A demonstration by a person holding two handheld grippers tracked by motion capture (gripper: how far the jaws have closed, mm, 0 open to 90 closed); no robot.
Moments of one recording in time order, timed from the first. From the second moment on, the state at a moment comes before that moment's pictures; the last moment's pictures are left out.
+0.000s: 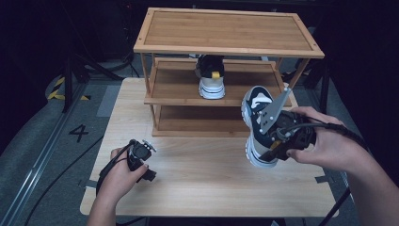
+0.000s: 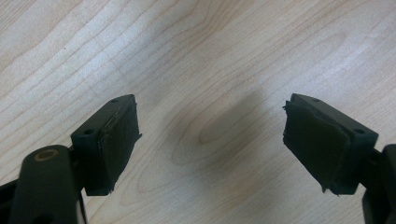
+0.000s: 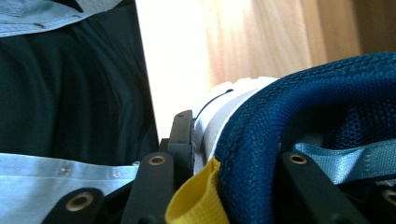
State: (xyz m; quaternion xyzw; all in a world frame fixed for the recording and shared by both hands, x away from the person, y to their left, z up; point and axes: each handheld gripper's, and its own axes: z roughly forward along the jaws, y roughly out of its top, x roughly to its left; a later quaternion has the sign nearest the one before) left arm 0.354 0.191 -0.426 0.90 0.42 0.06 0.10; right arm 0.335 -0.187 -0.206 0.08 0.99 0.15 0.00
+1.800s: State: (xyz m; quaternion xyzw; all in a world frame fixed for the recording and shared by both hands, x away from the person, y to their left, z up) left arm 0.331 0.214 -0.431 0.89 0.45 0.06 0.10; right arm 0.496 -0.148 -0.216 0.06 0.99 0.15 0.06
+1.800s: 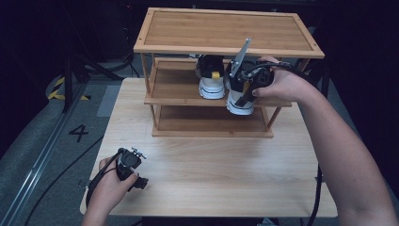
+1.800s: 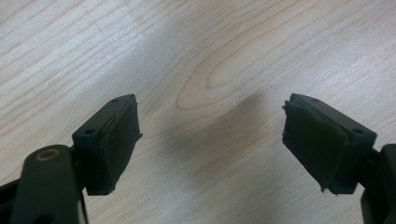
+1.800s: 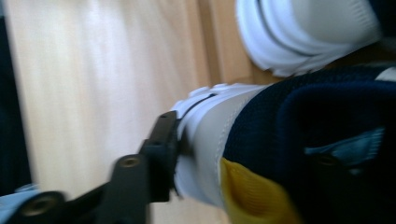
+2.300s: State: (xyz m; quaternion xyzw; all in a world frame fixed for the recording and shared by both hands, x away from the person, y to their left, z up) left arm 0.343 0.204 -0.429 0.89 0.44 0.06 0.11; right arm 0.451 -0.186 -0.184 0.11 0.93 0.31 0.18
